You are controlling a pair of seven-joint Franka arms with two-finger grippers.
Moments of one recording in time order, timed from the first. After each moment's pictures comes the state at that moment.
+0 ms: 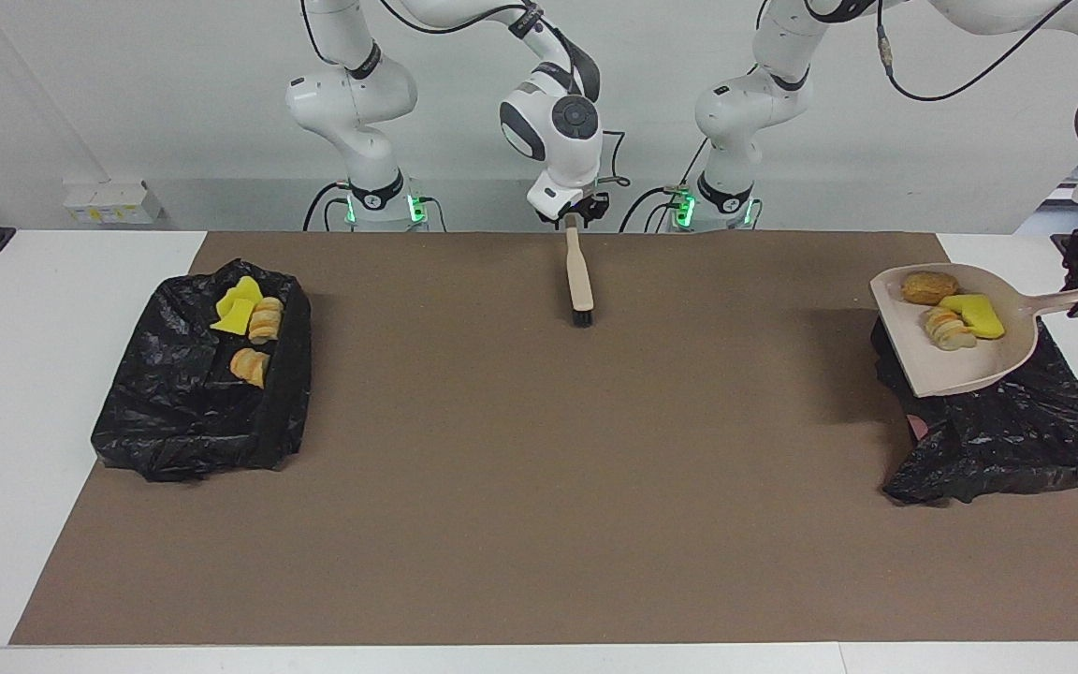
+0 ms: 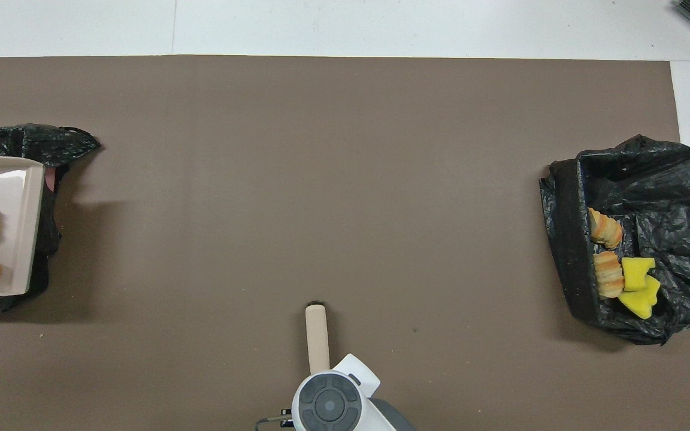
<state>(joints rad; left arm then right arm) 0.35 0.19 0.09 -1.58 0.17 1.88 2.07 0.25 0.02 0.69 -2.27 0.34 2.13 0.76</state>
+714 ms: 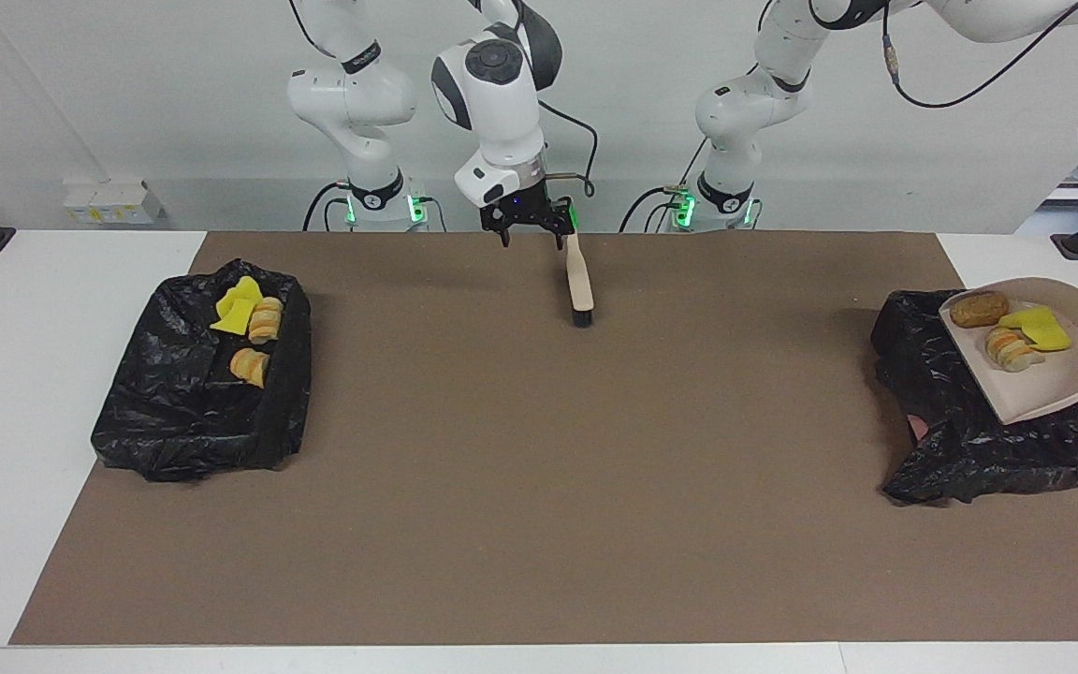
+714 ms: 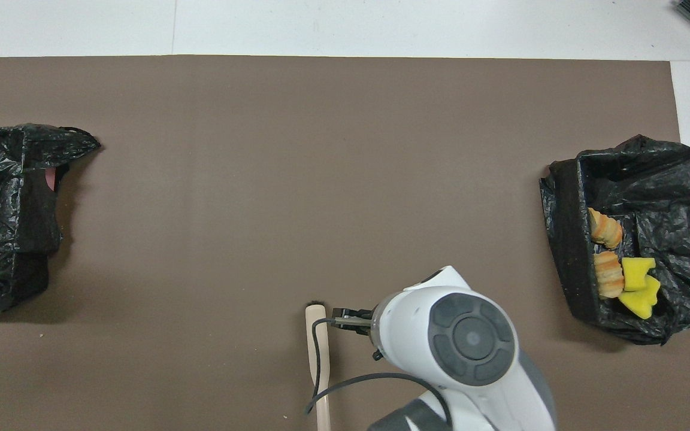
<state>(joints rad) 0.36 0.21 0.07 -1.60 0.55 2.05 1.84 -0.09 -0.18 0.68 -2.09 0.27 1.95 0.66</state>
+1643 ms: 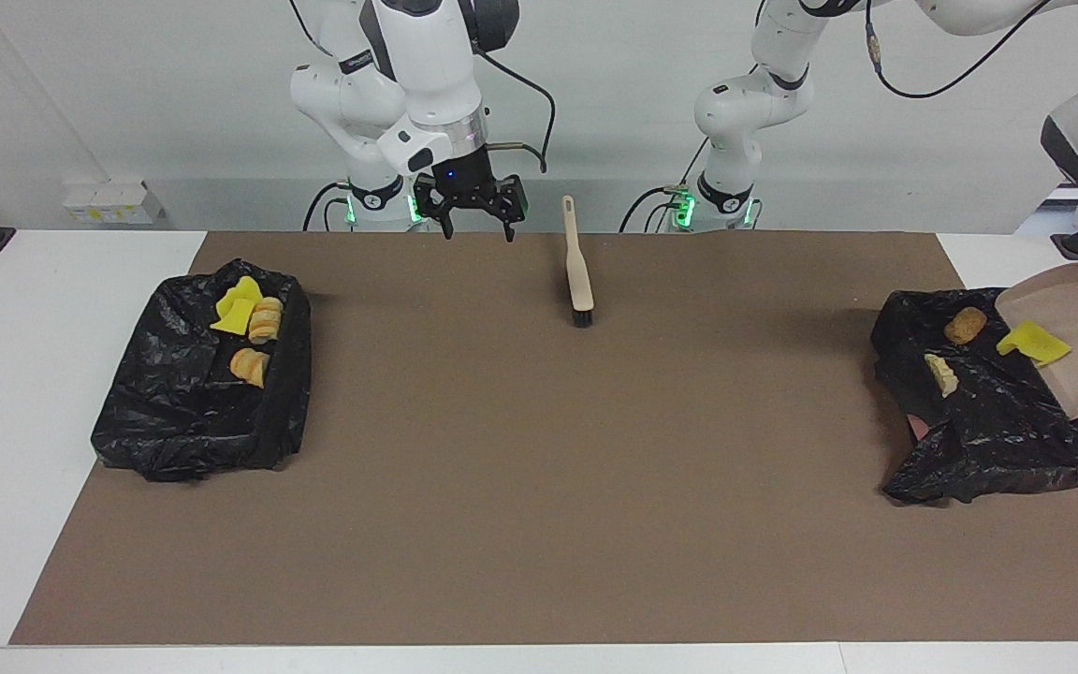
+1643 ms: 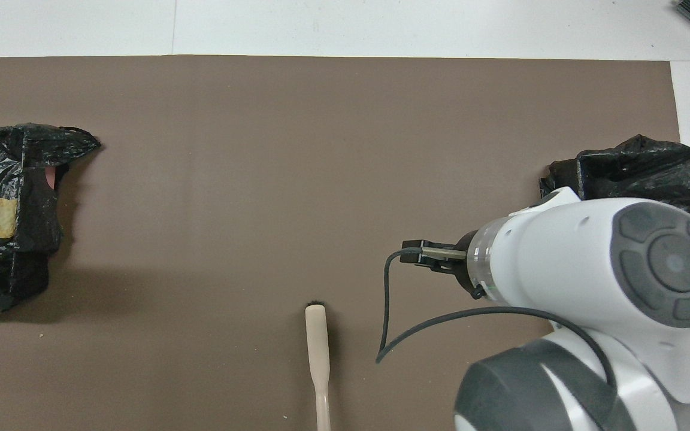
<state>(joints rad) 0.24 0.13 0.07 -1.70 1.08 1.96 1.44 -0.29 -0.17 0.67 -1.85 0.18 1.81 0.54</state>
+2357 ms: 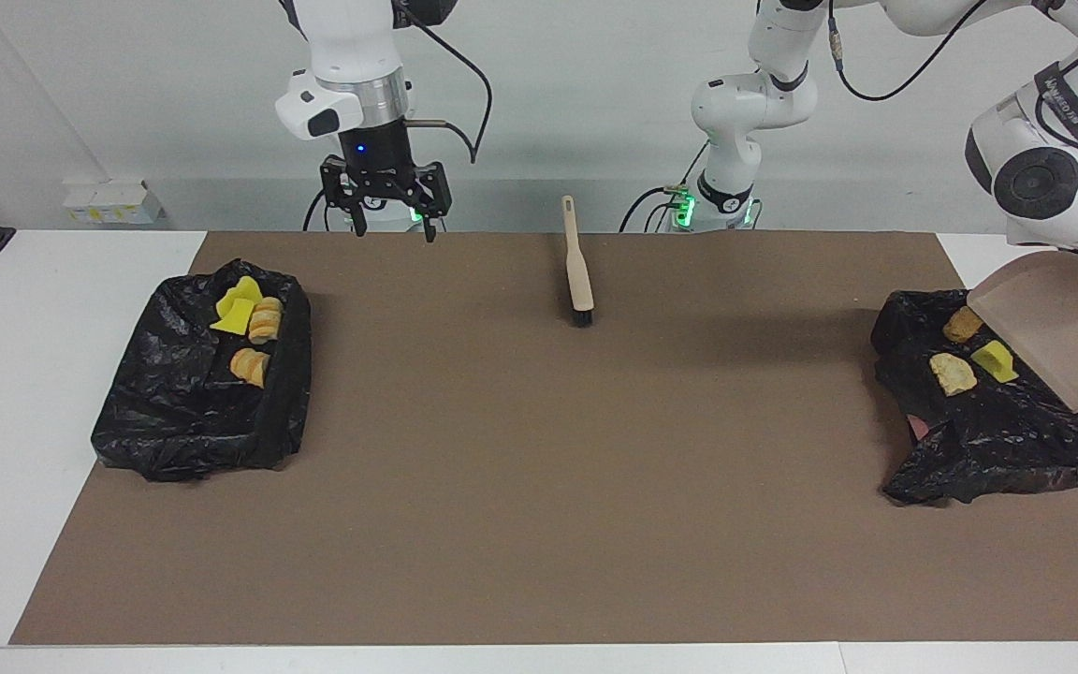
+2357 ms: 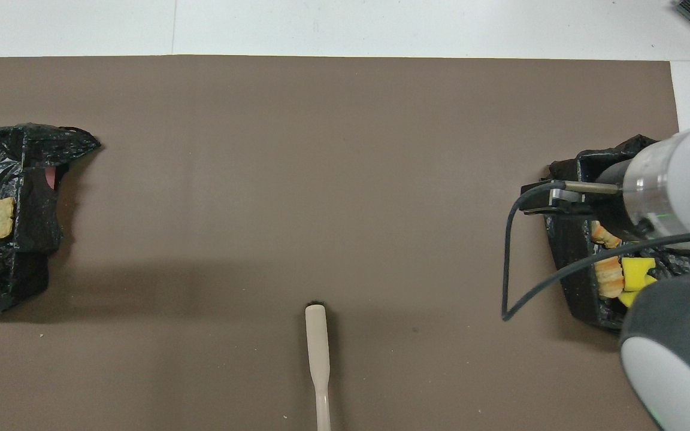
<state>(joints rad) 0.03 0.10 0.06 -1.66 1.13 1.57 1.22 0.06 -0.06 0.16 -1.56 -0.02 1.56 0.38</state>
